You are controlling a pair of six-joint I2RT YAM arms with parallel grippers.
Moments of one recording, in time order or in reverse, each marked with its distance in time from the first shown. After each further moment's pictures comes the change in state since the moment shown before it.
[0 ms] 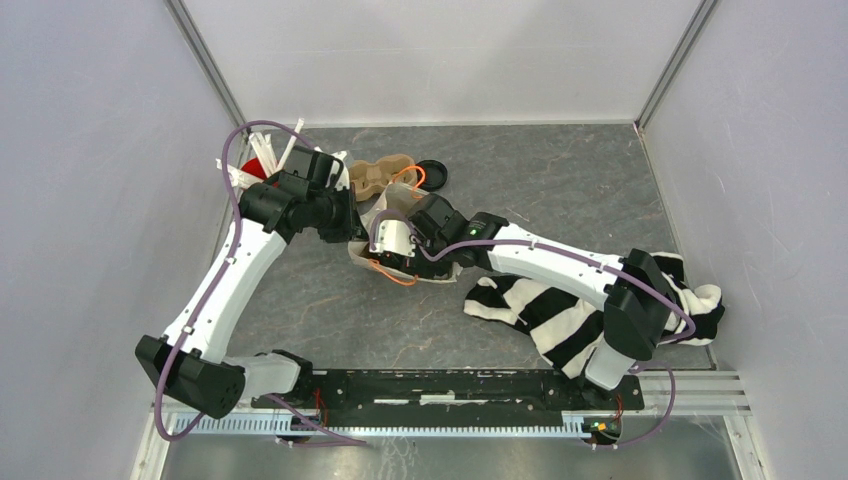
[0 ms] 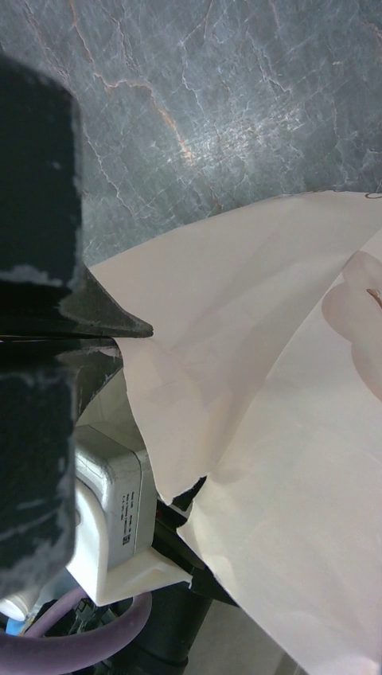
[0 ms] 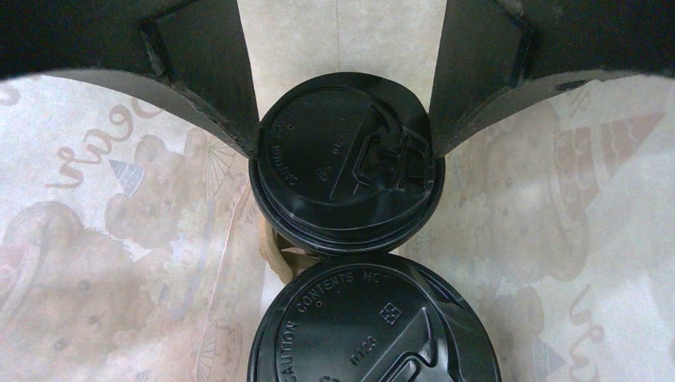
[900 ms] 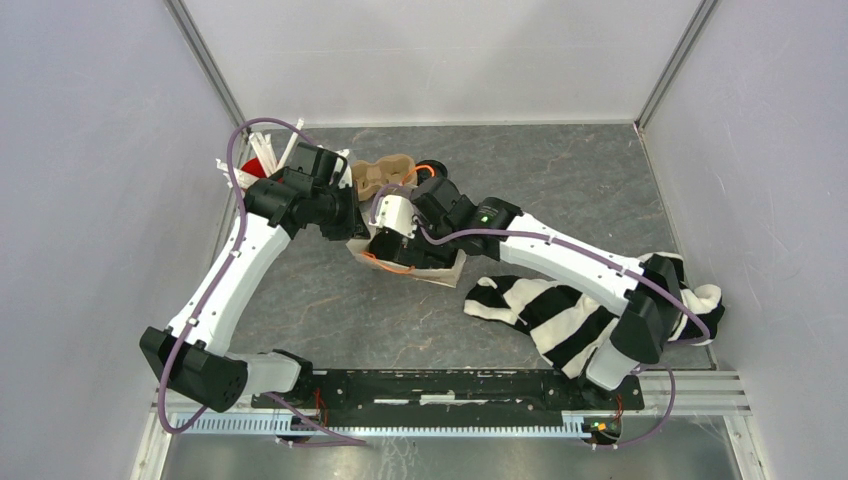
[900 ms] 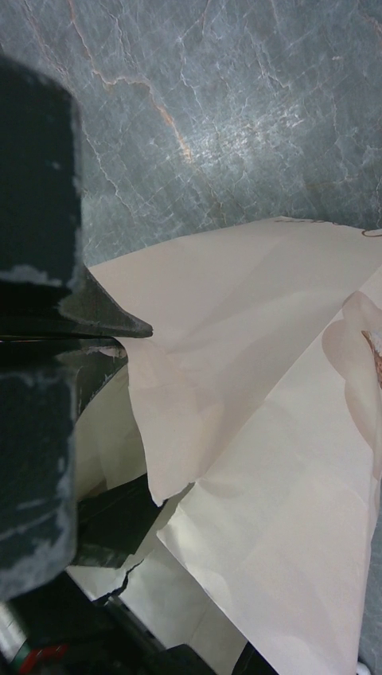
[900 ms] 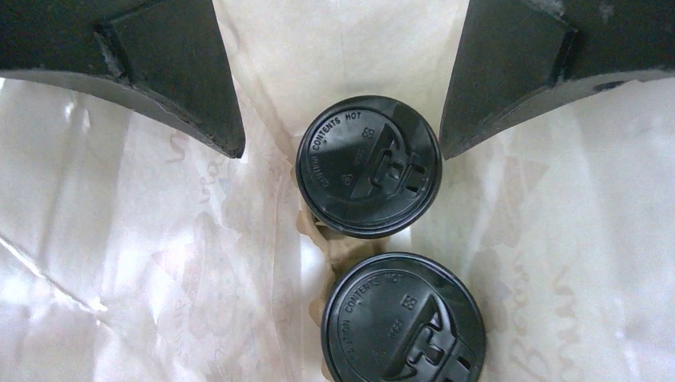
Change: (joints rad) left arm 0.000 0.023 0.008 0.001 0.003 0.000; right arm 0.012 -0.062 0.144 -0.129 0.002 0.169
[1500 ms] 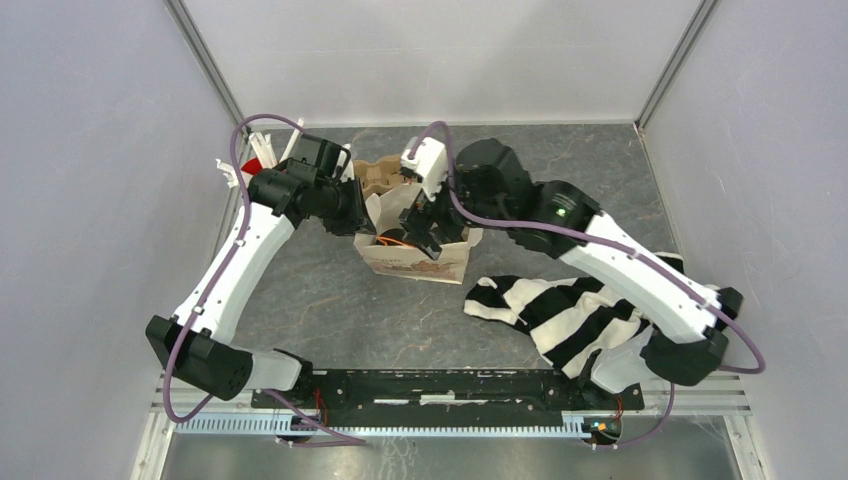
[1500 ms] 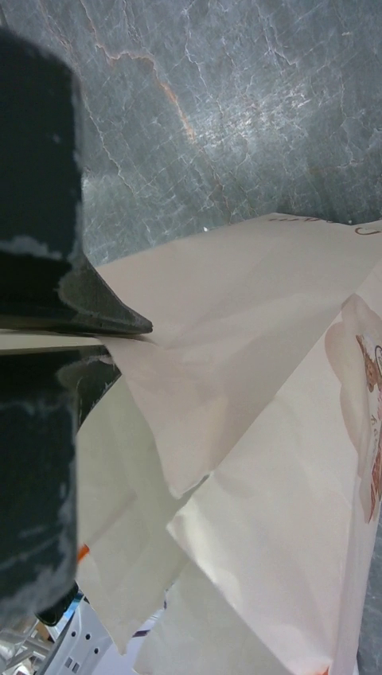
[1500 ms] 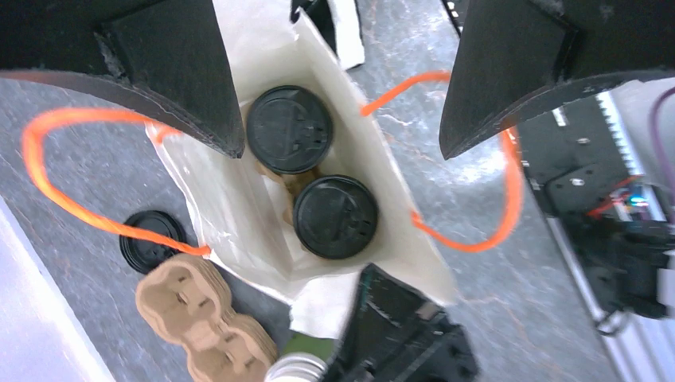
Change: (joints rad) left arm 0.000 0.056 0.060 -0.024 0.015 -0.053; right arm 0.014 -0.129 0.253 -0.084 -0.116 0.325
